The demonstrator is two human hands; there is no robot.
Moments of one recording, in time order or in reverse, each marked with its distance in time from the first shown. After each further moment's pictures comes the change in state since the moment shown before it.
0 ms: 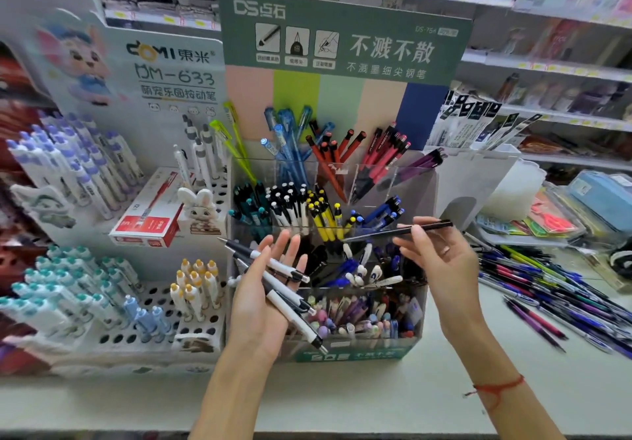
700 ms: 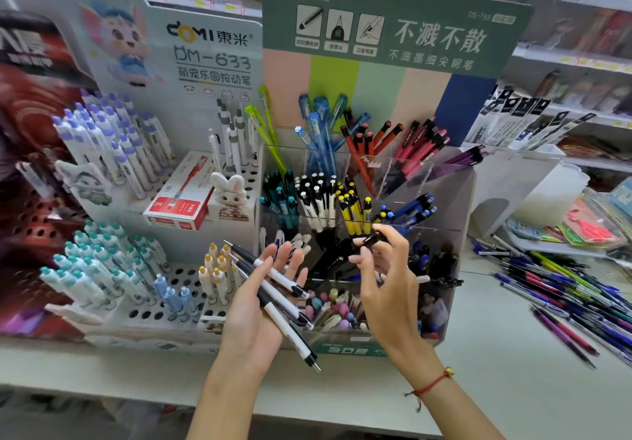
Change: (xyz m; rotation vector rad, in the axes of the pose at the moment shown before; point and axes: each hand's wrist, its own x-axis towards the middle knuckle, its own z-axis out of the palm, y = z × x) left_hand -0.005 0.019 -0.037 0.002 0.023 -0.057; right_hand -0.023 0.078 0.060 -0.466 -0.195 -0.576
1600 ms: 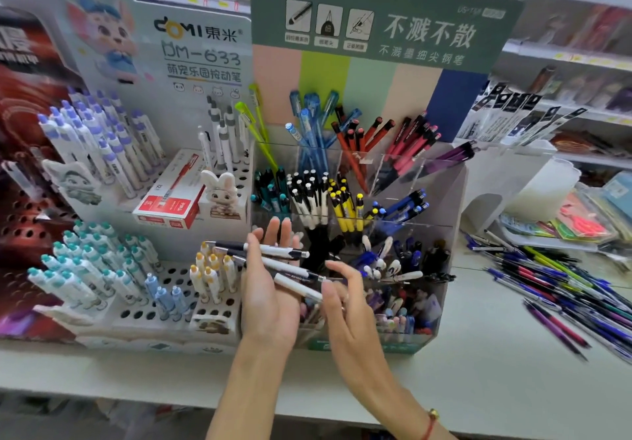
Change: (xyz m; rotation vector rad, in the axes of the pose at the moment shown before) left_hand 0.006 -0.018 0.036 -0.106 0.042 0.248; right_hand -0.037 -0.056 0.000 0.280 -0.322 0.426
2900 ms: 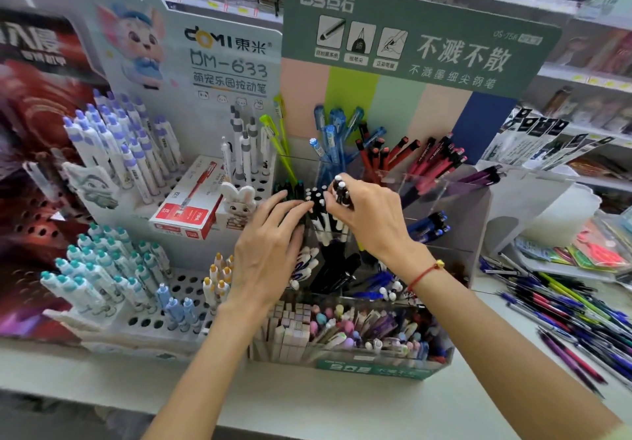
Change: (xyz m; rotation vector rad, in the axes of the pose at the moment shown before) left_hand 0.082 0.032 -0.020 1.912 -0.366 1.166; right_hand 0.166 -0.031 -0.026 -0.933 0.133 -0.679
